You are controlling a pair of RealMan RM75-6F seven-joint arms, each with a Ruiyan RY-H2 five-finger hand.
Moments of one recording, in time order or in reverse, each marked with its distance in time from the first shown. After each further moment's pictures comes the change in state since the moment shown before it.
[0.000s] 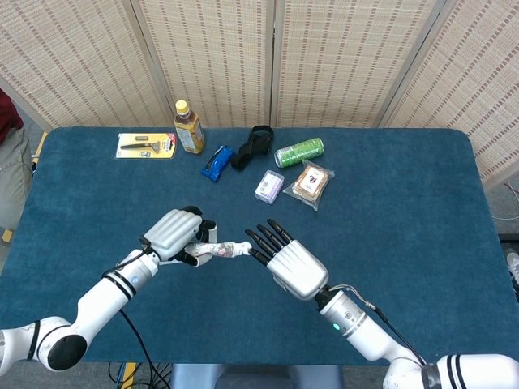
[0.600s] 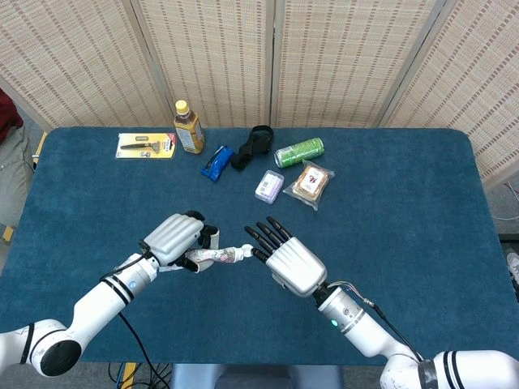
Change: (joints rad) left arm 0.009 0.035 0.000 -0.039 0.038 -0.022 -0.039; right arm 0.021 -0.010 0.003 0.023 0.023 -0.002 0.023
